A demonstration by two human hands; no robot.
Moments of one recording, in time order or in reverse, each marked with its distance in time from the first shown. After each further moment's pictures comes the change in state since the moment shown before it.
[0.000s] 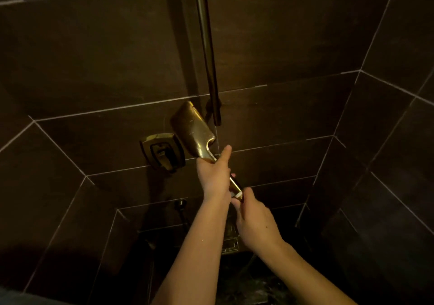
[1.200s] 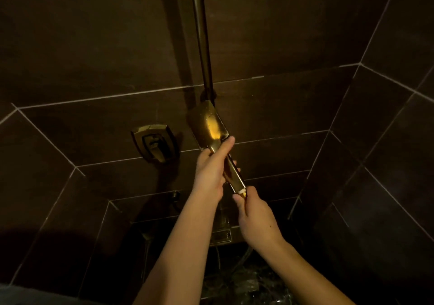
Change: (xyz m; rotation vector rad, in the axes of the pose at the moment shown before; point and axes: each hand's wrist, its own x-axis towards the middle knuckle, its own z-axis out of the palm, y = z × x) left_hand -0.006 0.006 -0.001 -0.008 -0.271 -0.209; right_hand -0.001 0.017 -0.008 0.150 -0.026 0.104
